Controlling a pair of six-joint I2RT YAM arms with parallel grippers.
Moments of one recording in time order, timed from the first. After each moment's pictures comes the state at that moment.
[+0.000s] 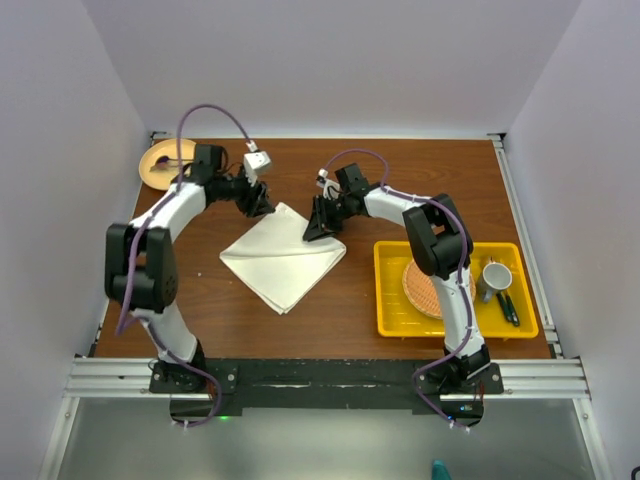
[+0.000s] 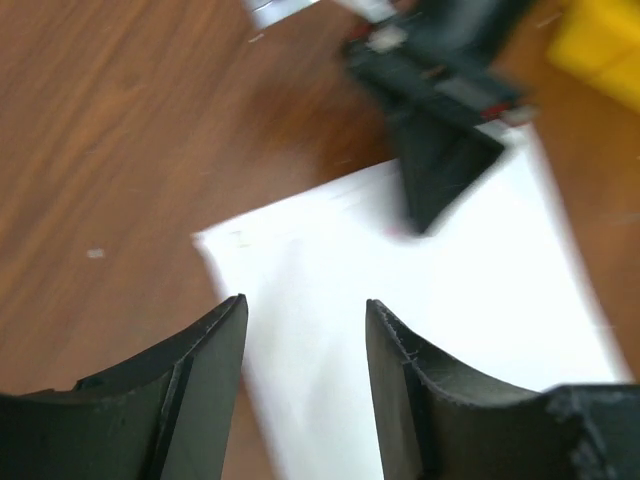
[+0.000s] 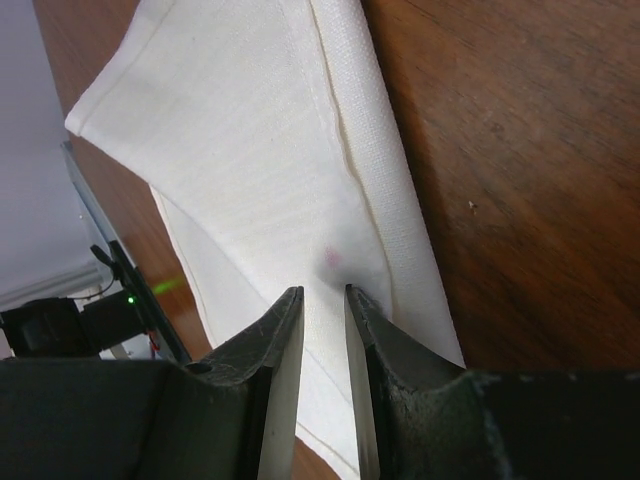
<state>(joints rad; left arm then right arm) -0.11 1.82 1.32 -0.37 0.80 0.63 0.50 2.29 1.61 -0.31 -0.71 0.48</state>
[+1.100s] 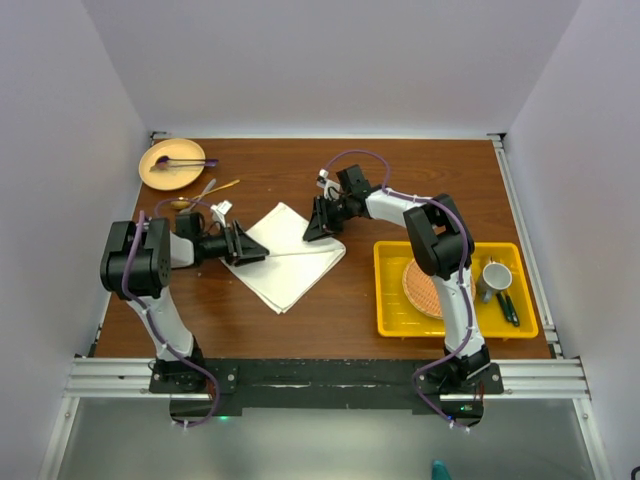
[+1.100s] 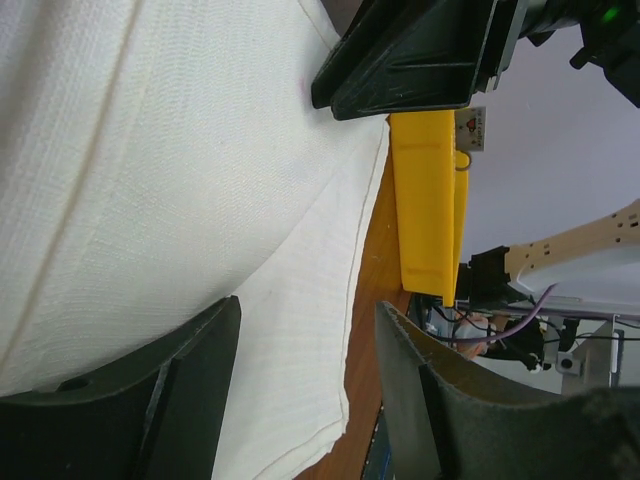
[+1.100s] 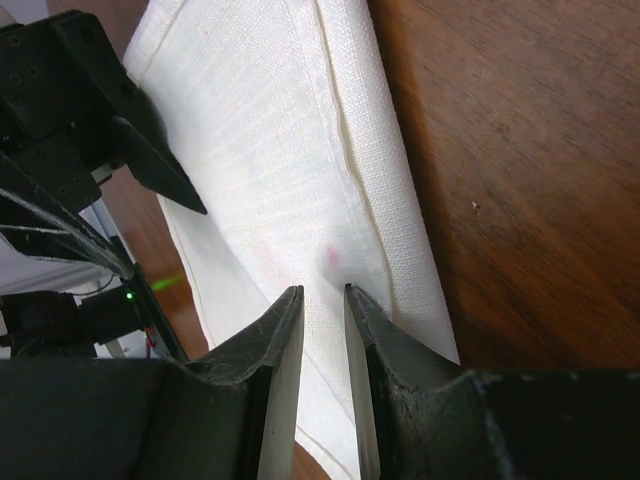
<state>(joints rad) 0.09 1.89 0.67 0.37 1.17 -0.47 0.50 2.28 1.58 -0.26 -0.72 0.48</state>
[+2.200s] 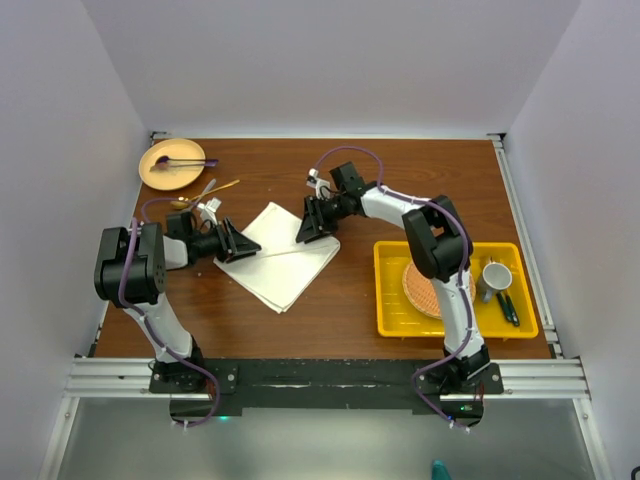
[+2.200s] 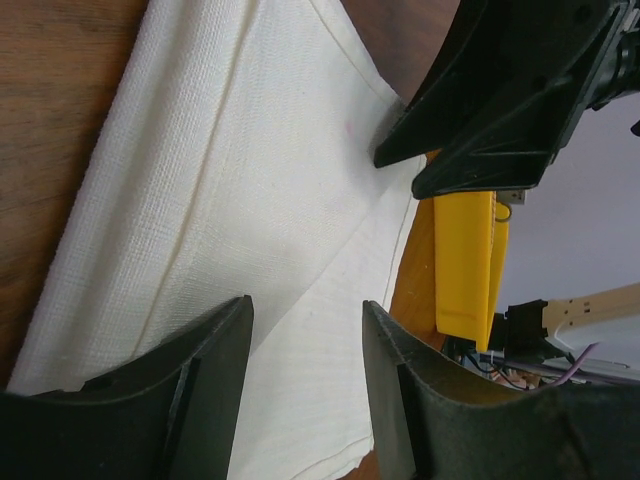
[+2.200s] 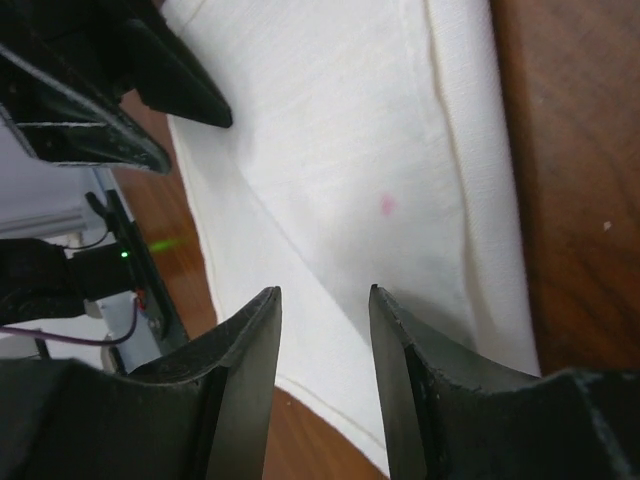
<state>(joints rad) 0.15 1.83 0.65 0.36 1.05 -0.47 0.53 2.27 1.64 -0.33 -0.79 0.36</state>
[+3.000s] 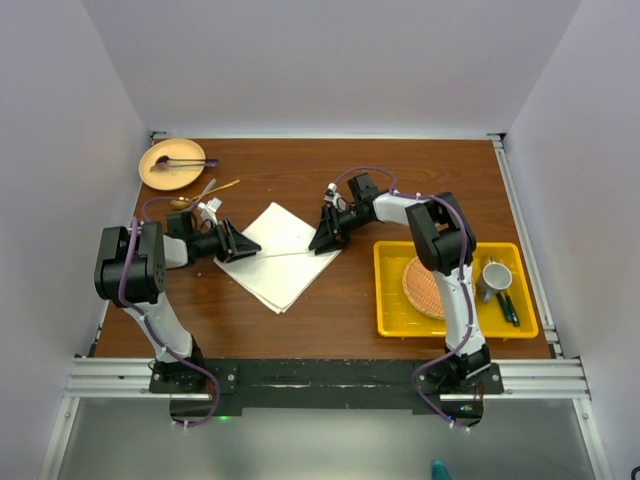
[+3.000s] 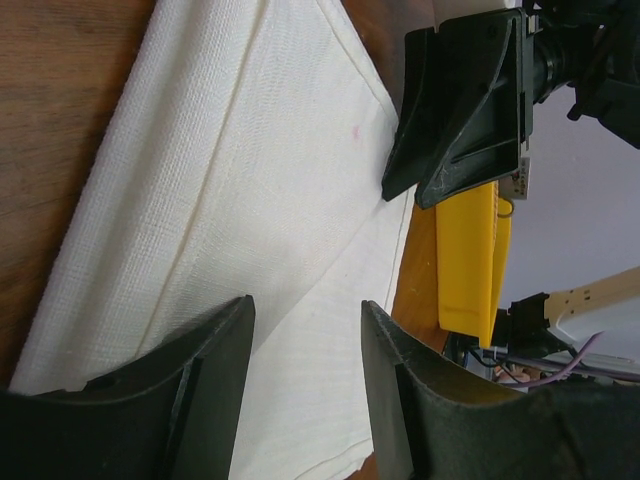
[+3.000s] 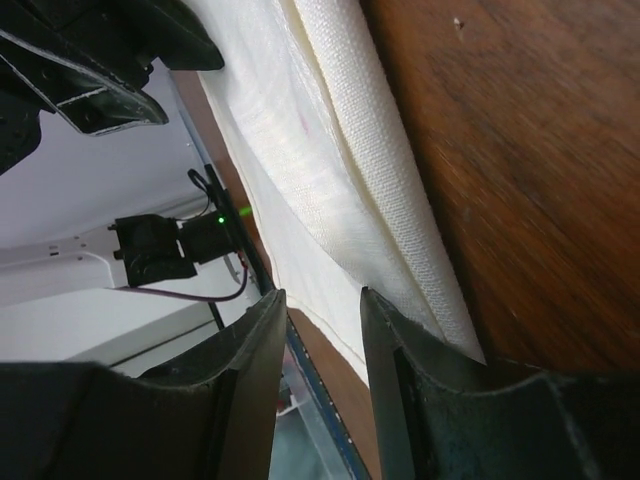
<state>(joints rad) 0.16 1.84 0.66 0.34 1.05 -0.44 0.44 2.31 1.52 -0.33 -1.00 0.54</state>
